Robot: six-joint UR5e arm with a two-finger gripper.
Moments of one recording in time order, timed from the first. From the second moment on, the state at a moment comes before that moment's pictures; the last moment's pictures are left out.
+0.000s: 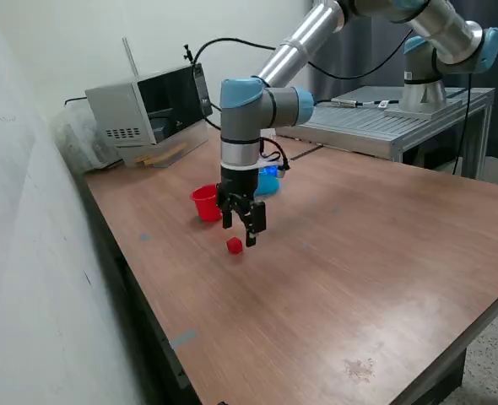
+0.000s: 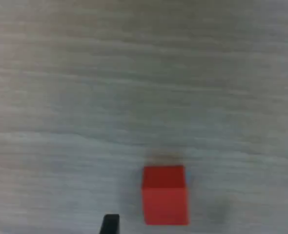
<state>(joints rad) 0.03 -0.53 1.00 -2.27 -1.66 3.11</state>
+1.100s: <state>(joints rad) -0.02 -0.50 0.98 -2.30 -1.69 3.10</state>
